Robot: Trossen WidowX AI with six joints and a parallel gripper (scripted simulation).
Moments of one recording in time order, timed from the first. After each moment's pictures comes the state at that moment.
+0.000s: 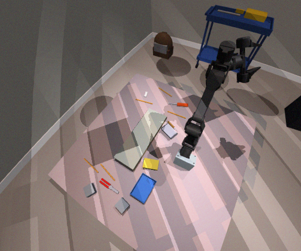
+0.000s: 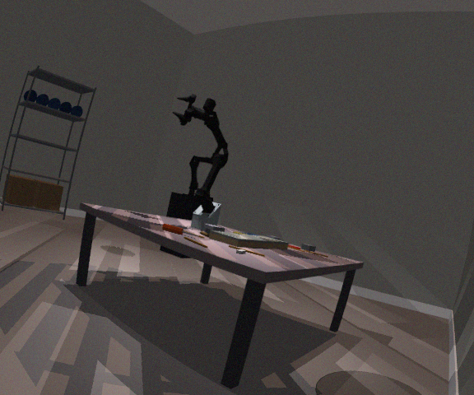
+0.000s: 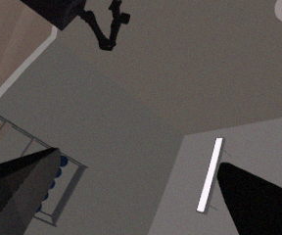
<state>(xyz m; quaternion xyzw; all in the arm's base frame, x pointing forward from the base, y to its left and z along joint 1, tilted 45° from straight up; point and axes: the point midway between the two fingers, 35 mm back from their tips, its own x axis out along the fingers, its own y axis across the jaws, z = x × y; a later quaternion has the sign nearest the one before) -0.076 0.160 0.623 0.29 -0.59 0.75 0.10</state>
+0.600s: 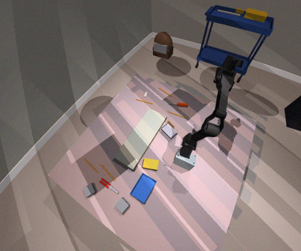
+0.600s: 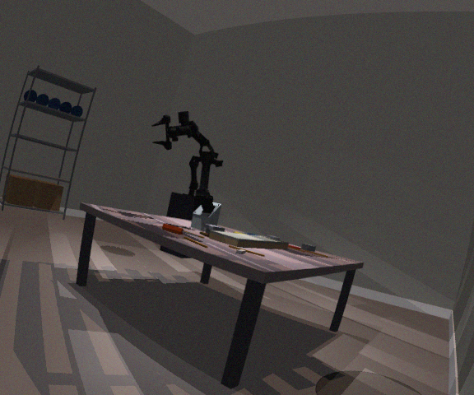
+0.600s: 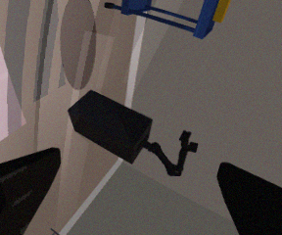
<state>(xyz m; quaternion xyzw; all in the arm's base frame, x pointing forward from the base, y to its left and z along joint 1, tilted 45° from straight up) -0.098 -0.061 0.579 0.39 -0.53 0.72 -0.22</state>
